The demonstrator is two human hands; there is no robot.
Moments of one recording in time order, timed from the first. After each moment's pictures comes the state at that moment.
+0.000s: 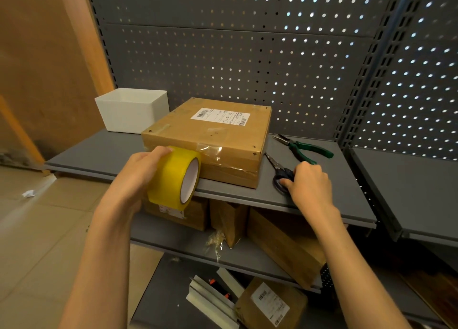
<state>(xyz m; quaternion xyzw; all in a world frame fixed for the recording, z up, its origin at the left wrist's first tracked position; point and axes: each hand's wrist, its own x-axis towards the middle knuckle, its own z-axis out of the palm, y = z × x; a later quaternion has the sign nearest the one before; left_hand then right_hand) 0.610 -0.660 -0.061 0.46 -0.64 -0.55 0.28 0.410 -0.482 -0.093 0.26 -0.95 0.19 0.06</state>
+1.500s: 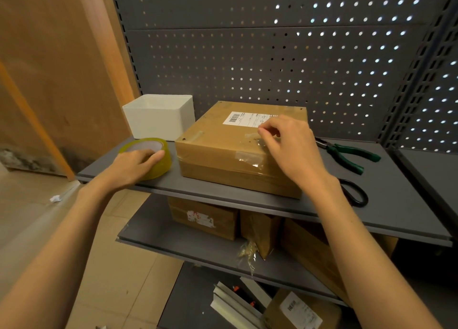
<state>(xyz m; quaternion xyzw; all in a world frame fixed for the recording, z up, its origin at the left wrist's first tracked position) 0.650 -0.811 -0.089 0.33 -0.92 -0.16 0.15 0.446 -0.578 -0.045 0.49 -0.78 0.34 0.18</state>
